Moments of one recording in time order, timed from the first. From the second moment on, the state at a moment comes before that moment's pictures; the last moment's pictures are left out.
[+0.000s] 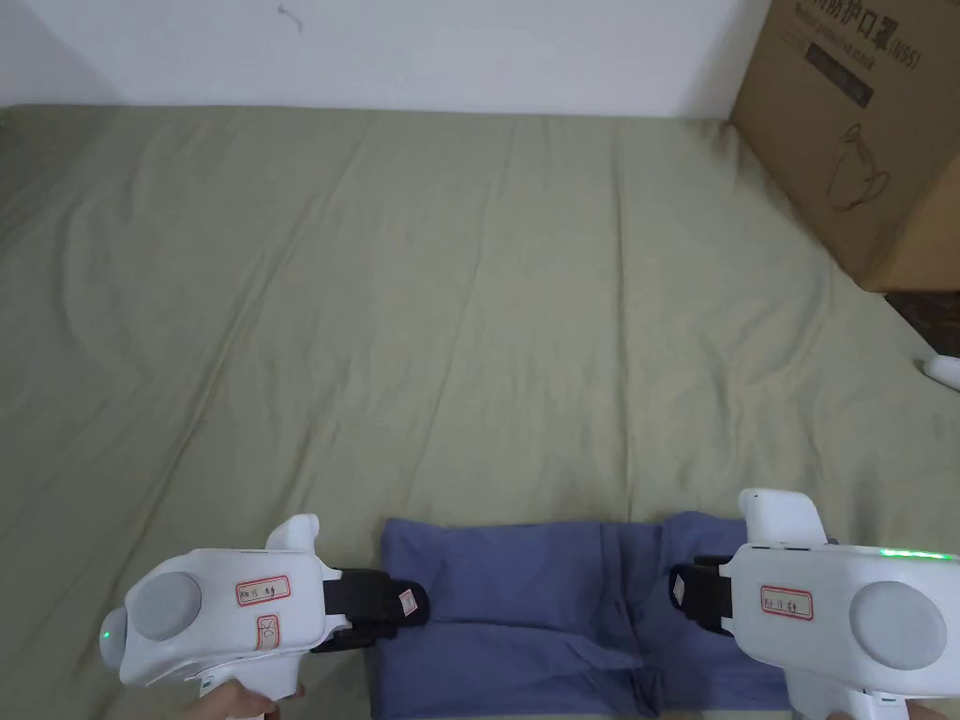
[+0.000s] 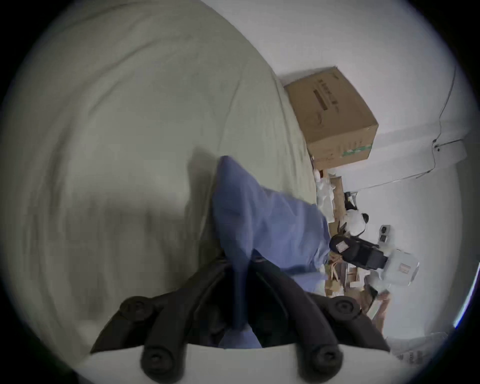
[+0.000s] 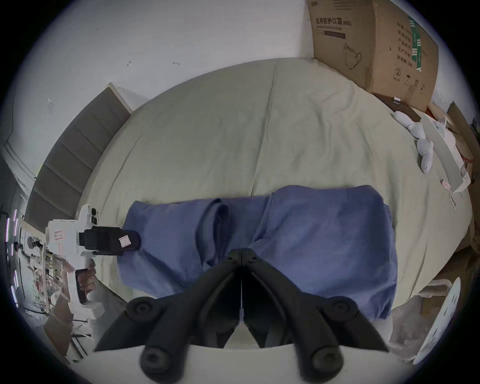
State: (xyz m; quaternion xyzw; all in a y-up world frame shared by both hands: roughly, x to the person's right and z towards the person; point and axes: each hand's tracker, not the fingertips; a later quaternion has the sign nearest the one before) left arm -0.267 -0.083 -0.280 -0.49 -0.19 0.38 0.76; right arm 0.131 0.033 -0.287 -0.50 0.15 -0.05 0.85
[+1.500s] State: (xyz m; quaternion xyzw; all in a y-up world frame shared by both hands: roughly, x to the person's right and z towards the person) left arm -0.225 0.131 -0.255 -0.49 -0.12 0.24 0.83; right arm 0.199 0.020 -0.278 -0.50 0.15 -0.12 0.84
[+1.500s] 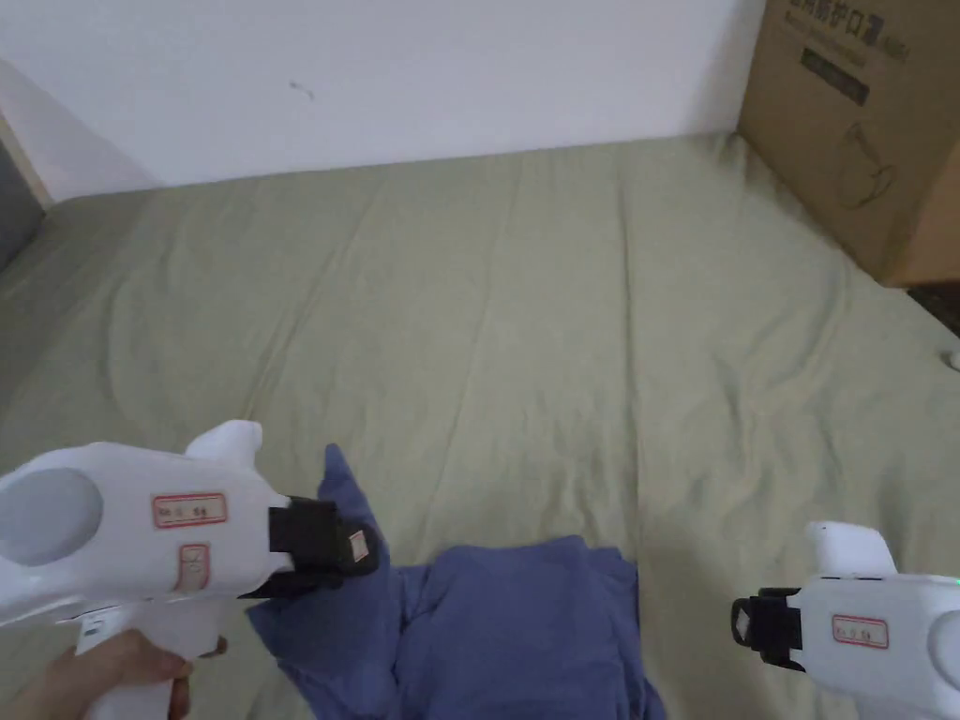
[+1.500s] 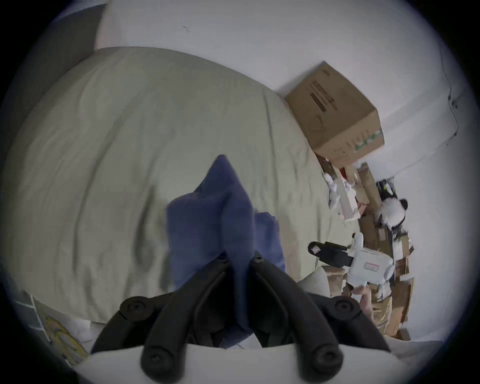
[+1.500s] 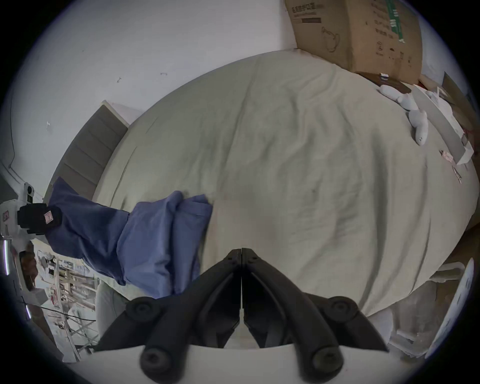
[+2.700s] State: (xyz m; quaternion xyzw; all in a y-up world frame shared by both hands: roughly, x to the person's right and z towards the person) left arm -0.122 -0.032 -0.287 -0.57 -0.21 0.28 0.74; right arm 0.221 -0.006 -0.266 -0.52 0.12 -0.16 0.83
